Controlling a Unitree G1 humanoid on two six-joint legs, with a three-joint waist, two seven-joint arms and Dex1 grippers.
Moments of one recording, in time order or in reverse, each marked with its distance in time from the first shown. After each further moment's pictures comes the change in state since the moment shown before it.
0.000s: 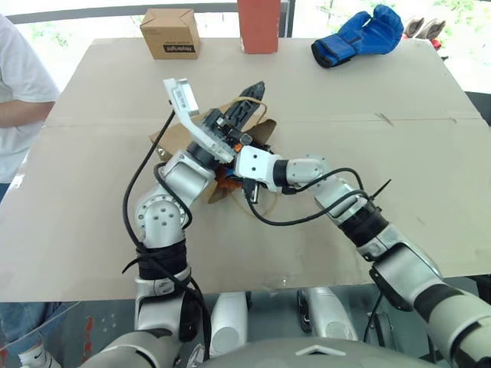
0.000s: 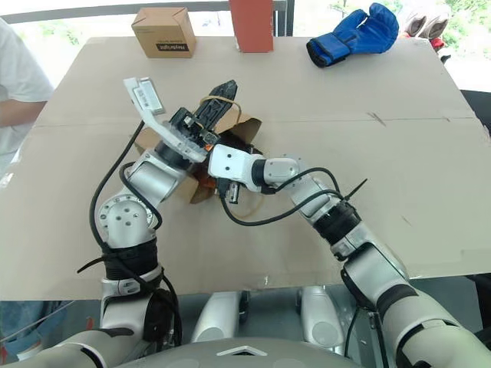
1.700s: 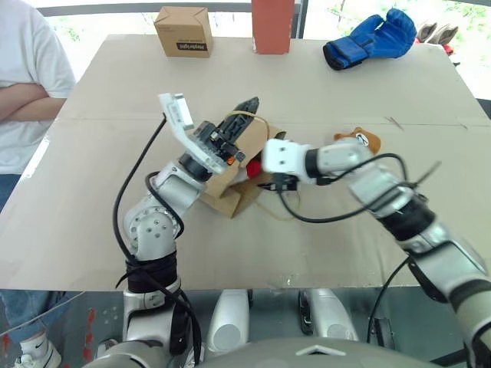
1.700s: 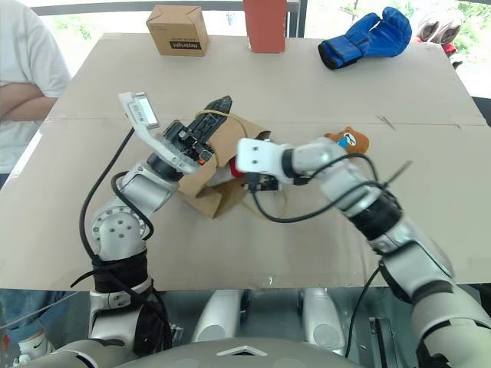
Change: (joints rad) left arm 0.086 0.070 -0.003 -0.064 0.073 -0.025 -0.088; right arm 0.109 -0.400 -0.067 -0.547 0.104 0.439 0.151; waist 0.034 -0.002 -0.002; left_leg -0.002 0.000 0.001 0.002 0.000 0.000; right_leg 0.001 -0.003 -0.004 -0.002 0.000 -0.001
